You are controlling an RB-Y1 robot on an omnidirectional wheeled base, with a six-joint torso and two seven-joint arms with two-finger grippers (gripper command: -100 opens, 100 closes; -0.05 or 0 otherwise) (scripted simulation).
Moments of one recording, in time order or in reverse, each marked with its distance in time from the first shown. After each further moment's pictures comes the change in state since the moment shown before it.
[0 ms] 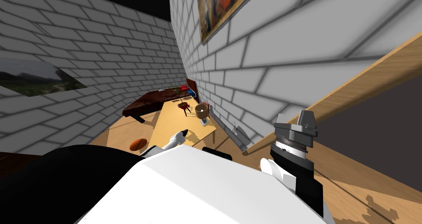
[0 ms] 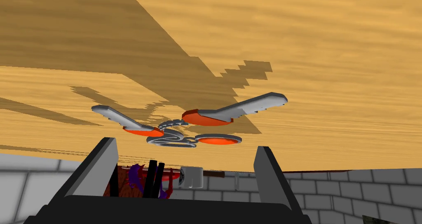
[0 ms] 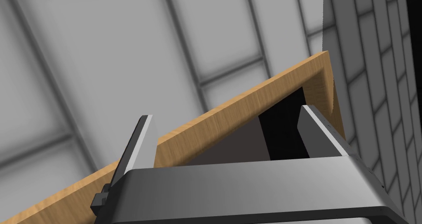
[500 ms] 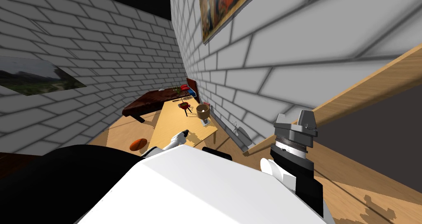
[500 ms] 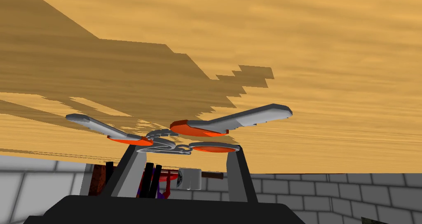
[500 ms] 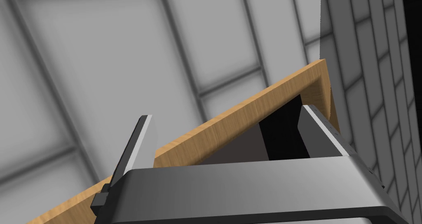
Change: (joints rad) left arm 0.011 -0.024 -0.004 -0.022 -0.055 0.021 0.048; right arm 0.000 0.000 0.000 0.000 0.000 0.000 0.000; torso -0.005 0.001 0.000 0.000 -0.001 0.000
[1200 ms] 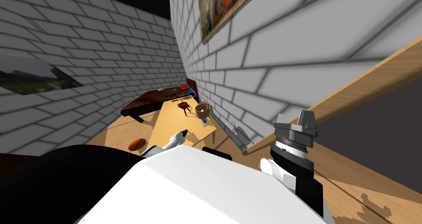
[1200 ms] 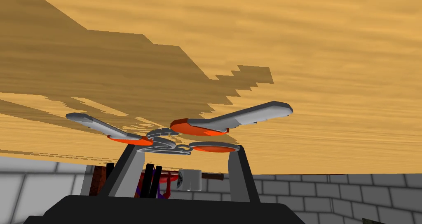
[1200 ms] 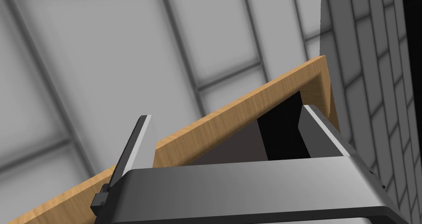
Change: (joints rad) left arm -0.015 0.022 0.016 0.040 0.033 -0.032 -0.034; right arm 0.000 0.000 0.000 0.000 0.000 0.000 0.000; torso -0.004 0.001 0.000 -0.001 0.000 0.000
